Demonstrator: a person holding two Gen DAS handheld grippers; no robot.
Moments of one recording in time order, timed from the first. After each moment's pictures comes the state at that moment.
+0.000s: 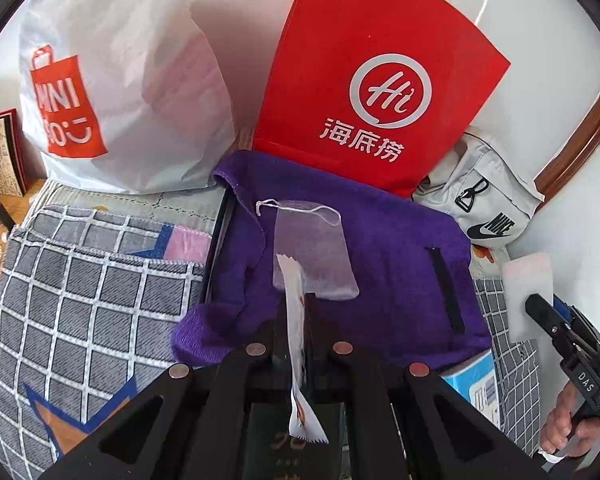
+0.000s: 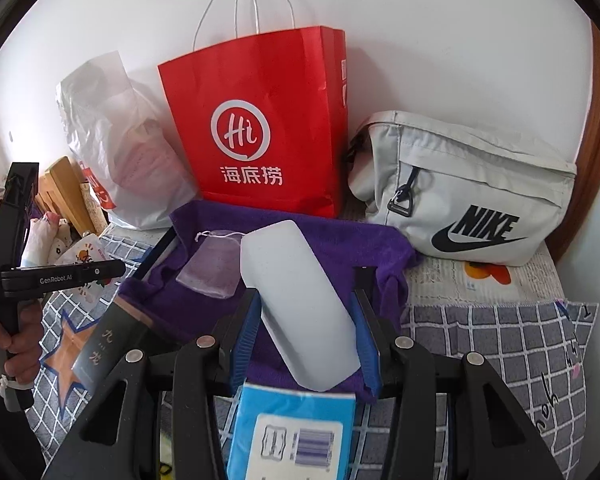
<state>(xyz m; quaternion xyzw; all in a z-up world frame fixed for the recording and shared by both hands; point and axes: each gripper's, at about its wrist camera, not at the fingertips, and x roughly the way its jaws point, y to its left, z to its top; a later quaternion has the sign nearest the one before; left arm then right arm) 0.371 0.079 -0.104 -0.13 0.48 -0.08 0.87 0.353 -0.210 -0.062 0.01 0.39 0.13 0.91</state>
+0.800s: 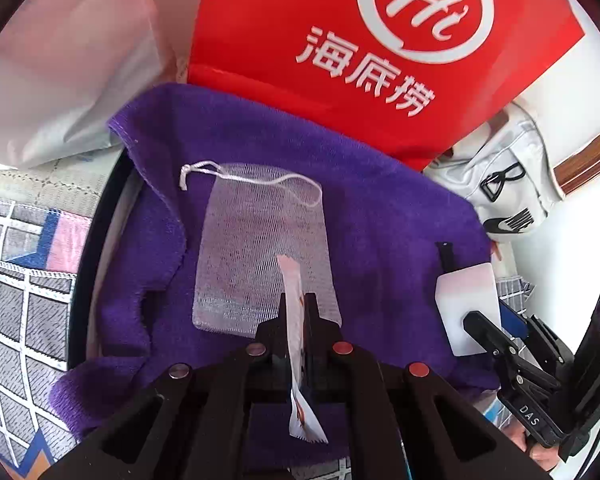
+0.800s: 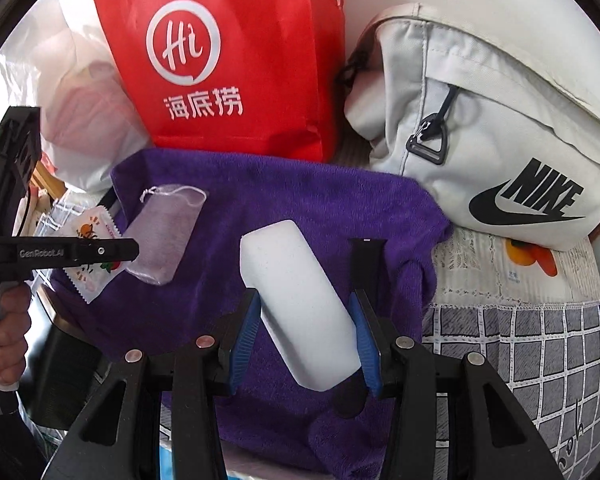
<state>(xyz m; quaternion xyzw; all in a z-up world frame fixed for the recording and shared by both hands) 0.445 0.032 -0.171 -0.17 0.56 -0.11 0.81 0.428 -0.206 -0.144 0.00 0.47 0.13 0.87</state>
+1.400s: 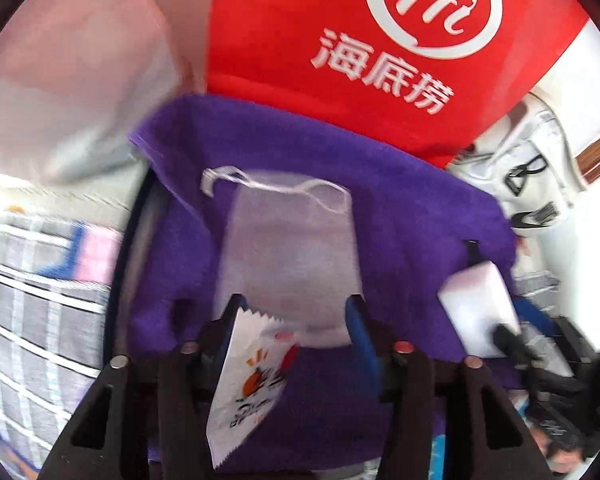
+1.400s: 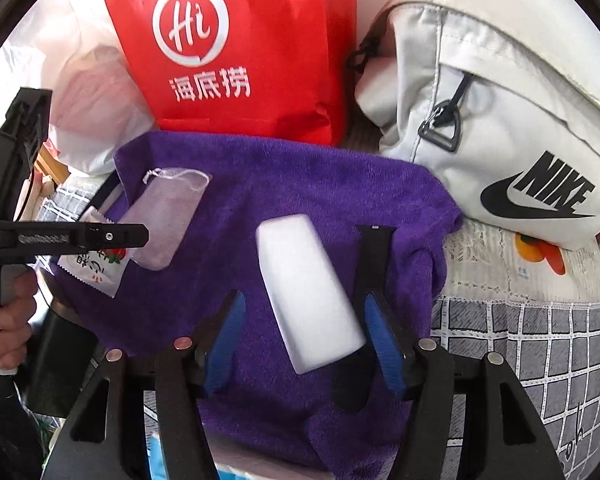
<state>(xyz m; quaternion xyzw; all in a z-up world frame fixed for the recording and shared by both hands) 0.443 0.034 -0.162 -0.11 0.55 -0.06 0.83 0.426 -0.204 -0.149 -0.01 0.48 0.14 0.87</state>
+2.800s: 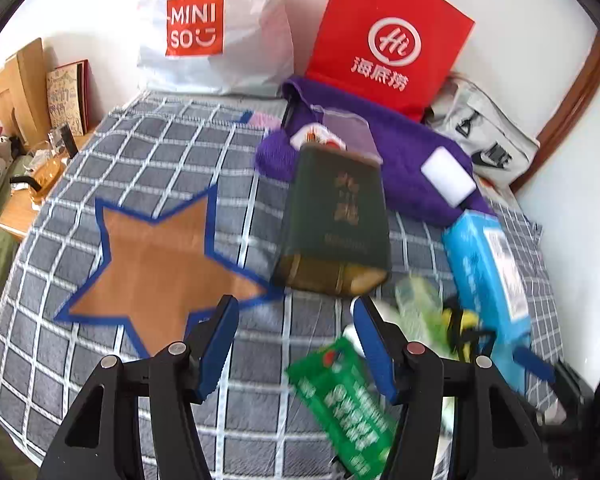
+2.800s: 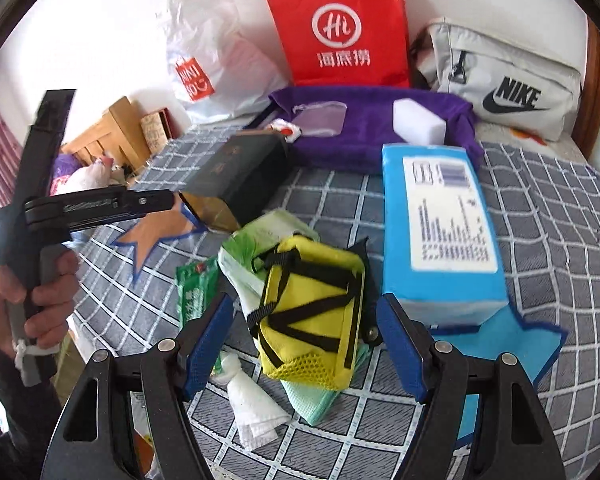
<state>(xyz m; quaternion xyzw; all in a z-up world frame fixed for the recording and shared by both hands) 0.183 0.100 -0.124 -0.12 0.49 -0.03 0.86 0.156 -0.149 -0.119 0.04 0.46 0.18 0.87</state>
